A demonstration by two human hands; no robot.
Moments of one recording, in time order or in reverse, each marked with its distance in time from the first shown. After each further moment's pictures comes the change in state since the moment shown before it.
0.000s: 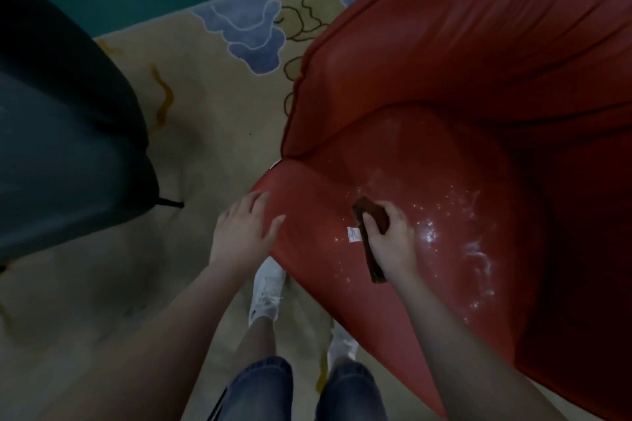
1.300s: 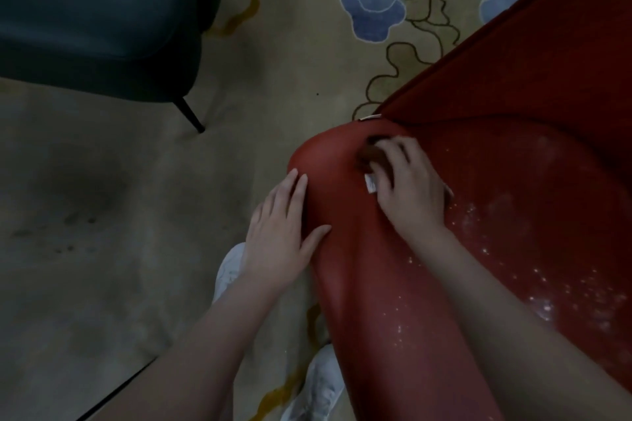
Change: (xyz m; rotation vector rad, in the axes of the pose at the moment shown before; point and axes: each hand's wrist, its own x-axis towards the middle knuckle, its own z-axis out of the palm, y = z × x) left_hand 0.003 -0.059 0.200 -0.290 0.358 -0.194; right_hand 0.104 0.008 0.160 -0.522 -0.018 -1.019
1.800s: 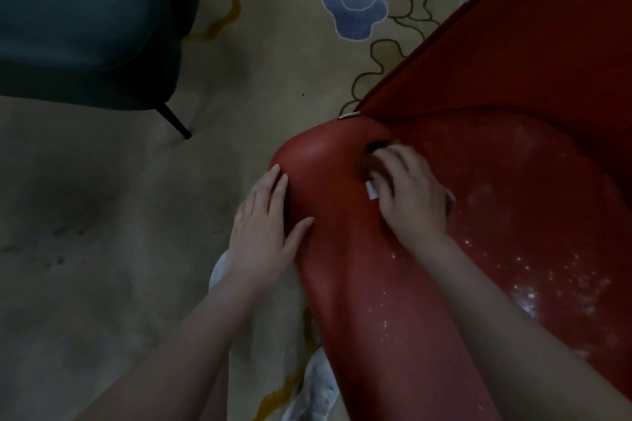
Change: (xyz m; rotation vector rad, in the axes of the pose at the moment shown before) left_hand 0.004 0.003 -0.002 -0.023 0.050 0.027; right_hand -0.017 0.021 -0.011 -0.039 0.012 -0.027
